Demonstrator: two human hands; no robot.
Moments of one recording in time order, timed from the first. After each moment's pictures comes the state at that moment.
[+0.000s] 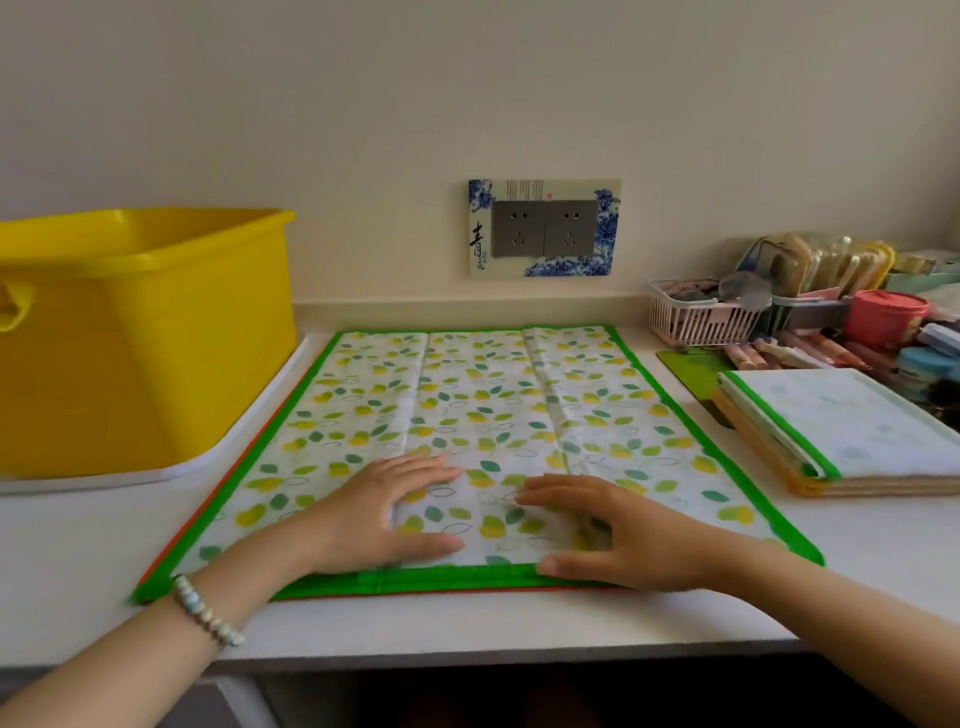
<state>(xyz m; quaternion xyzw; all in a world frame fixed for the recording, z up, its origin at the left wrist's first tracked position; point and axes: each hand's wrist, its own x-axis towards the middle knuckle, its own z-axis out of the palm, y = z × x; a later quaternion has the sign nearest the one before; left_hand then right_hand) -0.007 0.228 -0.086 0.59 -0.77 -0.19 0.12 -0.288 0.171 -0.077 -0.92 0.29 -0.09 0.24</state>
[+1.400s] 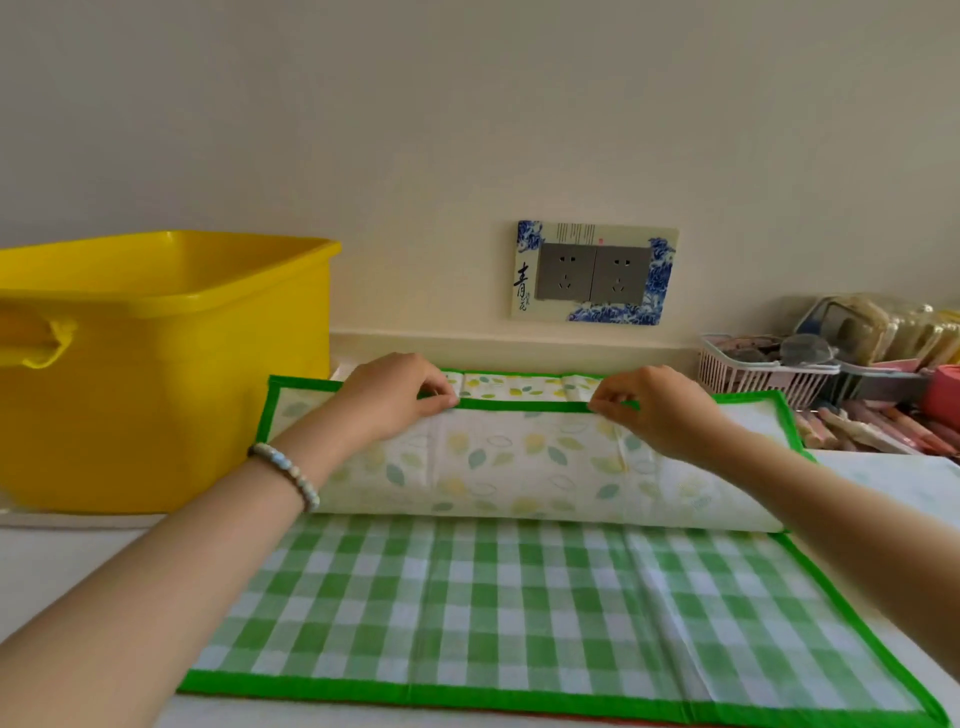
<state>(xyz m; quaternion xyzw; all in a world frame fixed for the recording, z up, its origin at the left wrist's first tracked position) 0.033 0.141 0.012 0.70 -0.69 0.04 0.18 -0.236 0.054 0.008 -0.89 0.41 -0.21 0.00</state>
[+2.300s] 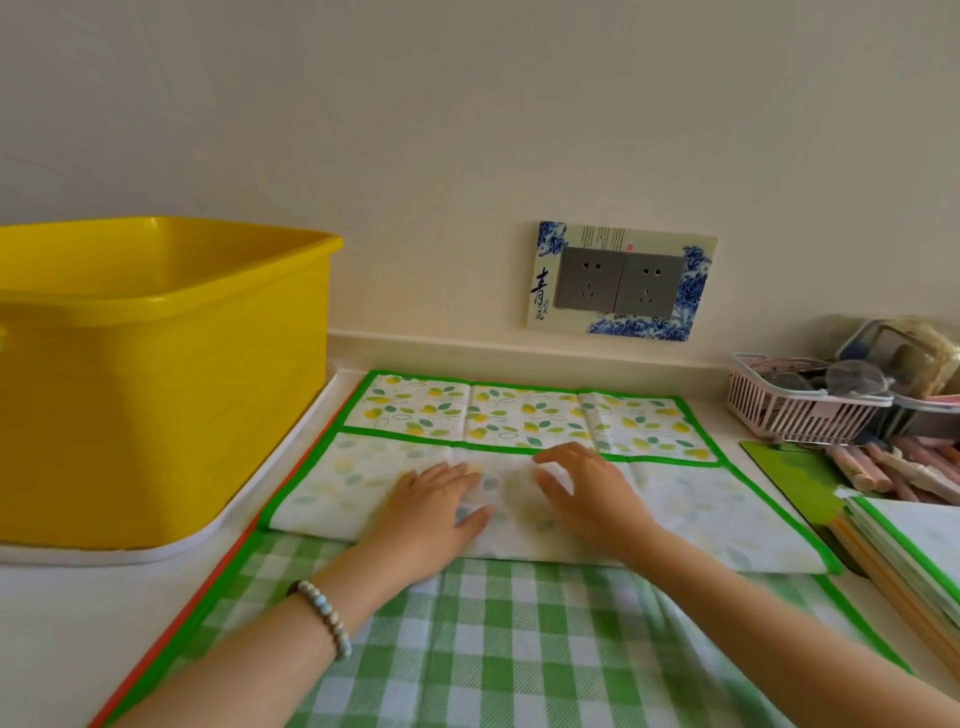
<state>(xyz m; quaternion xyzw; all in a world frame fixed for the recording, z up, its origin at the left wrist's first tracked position) 0.025 0.107 -0.108 0.71 -0.69 -0.07 0.15 -0.162 0.020 -0.085 -0.87 0.42 -0.23 0.08</state>
